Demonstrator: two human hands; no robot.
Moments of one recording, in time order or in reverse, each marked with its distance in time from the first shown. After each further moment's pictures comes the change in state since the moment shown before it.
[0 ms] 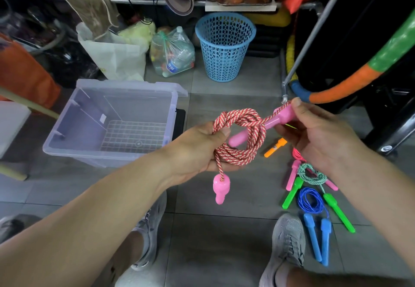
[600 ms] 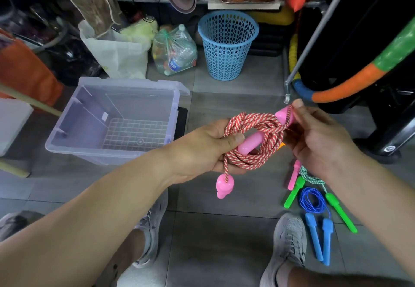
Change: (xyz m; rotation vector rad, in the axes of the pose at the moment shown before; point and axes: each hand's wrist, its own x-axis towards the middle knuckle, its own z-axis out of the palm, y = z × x) left_hand -0.002 0.000 0.001 0.145 -0.139 0.073; right_hand -0.010 0.007 0.007 0.004 -0.003 0.016
